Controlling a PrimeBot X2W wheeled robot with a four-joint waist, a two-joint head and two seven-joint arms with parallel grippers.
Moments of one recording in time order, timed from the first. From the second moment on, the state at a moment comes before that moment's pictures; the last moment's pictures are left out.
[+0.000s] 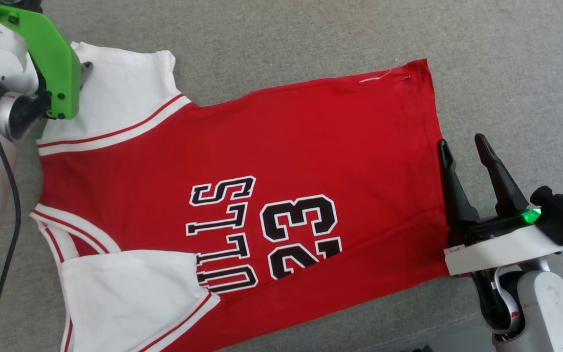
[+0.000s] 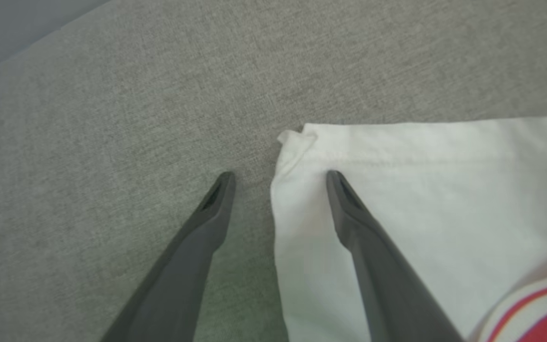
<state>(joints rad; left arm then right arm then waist) -1.05 0.55 -0.48 0.67 -0.58 -0.13 0.67 -0.19 -0.15 0.14 -0.05 0.38 0.13 -0.19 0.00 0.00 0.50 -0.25</state>
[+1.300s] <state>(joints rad) -0.87 0.45 -0.47 0.40 -0.78 -0.06 0.61 -0.20 -0.39 0.07 -0.04 0.42 0.13 0.34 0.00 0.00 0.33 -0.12</state>
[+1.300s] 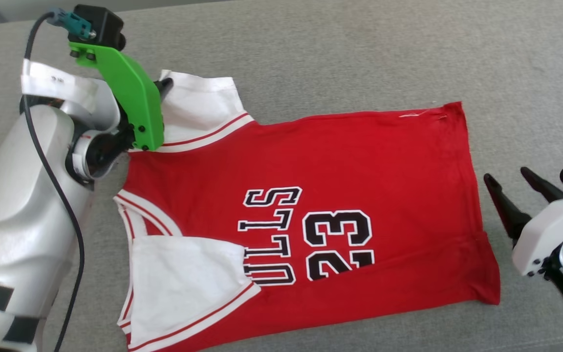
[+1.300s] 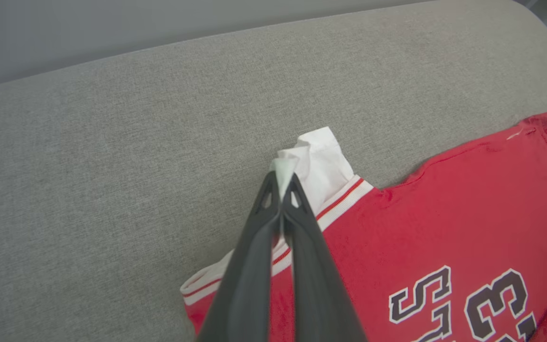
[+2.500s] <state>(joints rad) -0.61 0.50 -0.49 -0.21 -0.77 0.13 0.65 -0.64 -0.57 0.17 0.24 0.47 0.13 0.85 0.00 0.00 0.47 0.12</state>
